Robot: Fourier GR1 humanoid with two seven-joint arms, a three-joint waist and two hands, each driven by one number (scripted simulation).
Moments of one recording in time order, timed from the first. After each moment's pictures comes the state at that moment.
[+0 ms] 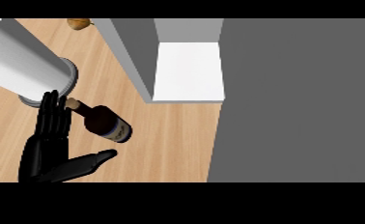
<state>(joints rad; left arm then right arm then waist) 0.18 0.01 0.02 -1.84 0.12 0.17 -0.02 -0.58 -0.24 -0.02 -2.48 -0.11 -0.11 1.02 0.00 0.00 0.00</state>
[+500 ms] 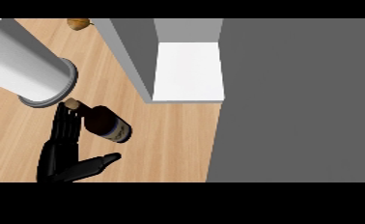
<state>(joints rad) 0.19 0.01 0.06 -1.61 0.16 0.10 -0.20 -0.60 -0.24 0.00 -2.48 -0.11 -0.12 1.02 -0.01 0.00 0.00</state>
